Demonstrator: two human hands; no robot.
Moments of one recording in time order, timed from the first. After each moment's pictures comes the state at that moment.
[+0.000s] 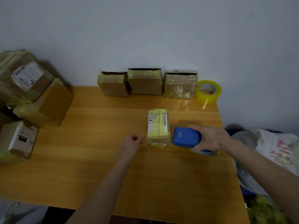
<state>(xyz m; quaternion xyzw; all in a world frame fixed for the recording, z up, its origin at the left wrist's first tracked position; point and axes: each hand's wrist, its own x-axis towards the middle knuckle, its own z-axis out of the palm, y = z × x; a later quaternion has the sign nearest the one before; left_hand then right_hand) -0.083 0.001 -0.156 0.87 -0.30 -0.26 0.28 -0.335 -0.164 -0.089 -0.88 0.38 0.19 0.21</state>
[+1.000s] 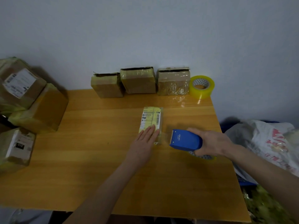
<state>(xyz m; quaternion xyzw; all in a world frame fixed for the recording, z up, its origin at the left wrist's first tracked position) -0.125 0.005 -0.139 0.72 -0.69 -0.06 -0.01 -0.363 -0.138 -0.097 -0.88 0.38 0.15 0.23</state>
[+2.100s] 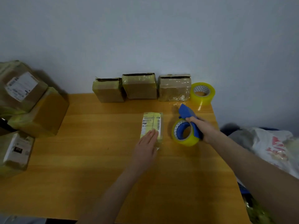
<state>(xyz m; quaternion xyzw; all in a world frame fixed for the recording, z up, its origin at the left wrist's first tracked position) -0.131 0.000 -0.129 0.73 -0.65 -0.09 0.17 -0.309 -0.186 -0.117 -0.42 0.60 -0.17 0.66</state>
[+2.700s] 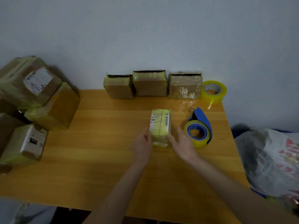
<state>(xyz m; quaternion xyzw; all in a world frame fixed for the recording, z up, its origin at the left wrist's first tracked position) -0.117 0.002 -0.122 0.83 -0.36 -0.16 0.40 -0.247 -0.070 -0.110 -0.76 0.50 -0.11 0.41</state>
